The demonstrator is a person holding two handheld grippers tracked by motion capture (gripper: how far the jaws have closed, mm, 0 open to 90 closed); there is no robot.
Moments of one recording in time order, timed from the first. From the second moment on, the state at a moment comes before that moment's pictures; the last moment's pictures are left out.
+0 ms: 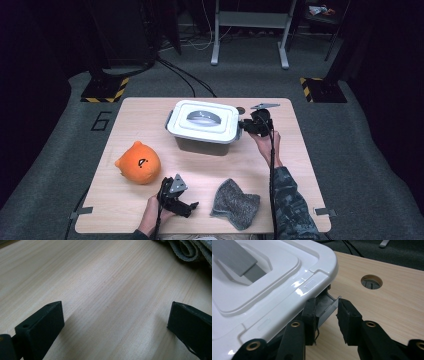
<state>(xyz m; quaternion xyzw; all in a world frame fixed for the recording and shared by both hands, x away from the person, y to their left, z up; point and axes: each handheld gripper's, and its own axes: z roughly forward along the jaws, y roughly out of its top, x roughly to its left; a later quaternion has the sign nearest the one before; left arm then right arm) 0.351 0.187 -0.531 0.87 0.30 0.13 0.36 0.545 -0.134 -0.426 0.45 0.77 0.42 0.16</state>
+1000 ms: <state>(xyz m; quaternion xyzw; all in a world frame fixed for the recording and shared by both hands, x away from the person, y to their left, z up) 0.350 0.187 -0.531 0.87 0.30 0.13 0.36 0.524 -0.137 -0.424 0.47 0.76 0.40 0.17</state>
